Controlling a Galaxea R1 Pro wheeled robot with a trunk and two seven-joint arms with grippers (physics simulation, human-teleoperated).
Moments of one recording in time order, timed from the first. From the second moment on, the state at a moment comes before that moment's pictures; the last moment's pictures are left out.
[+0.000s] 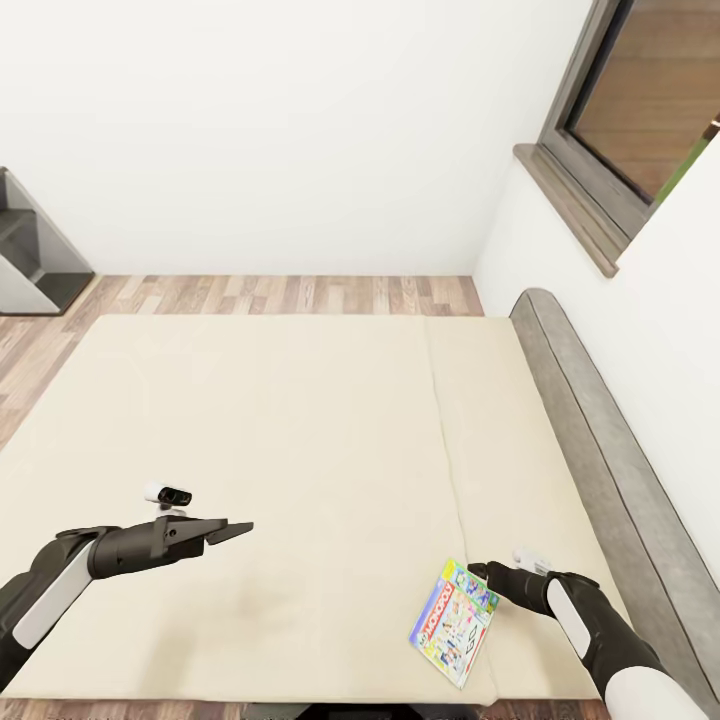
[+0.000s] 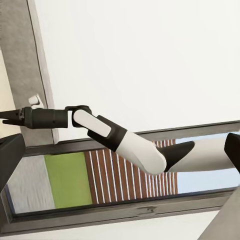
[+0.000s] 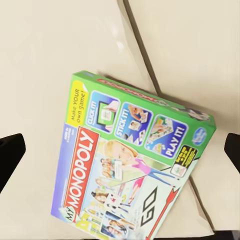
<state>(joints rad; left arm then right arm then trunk) -0.47 0.52 -0.25 -1.16 0.88 0.85 -1.37 -0.54 -0.14 -0.16 -0.64 -0.30 0.57 0.26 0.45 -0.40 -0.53</state>
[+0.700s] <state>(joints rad) -0.47 0.52 -0.25 -1.16 0.88 0.85 -1.37 -0.54 -0.14 -0.16 -0.64 -0.30 0.58 0.26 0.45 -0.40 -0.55</state>
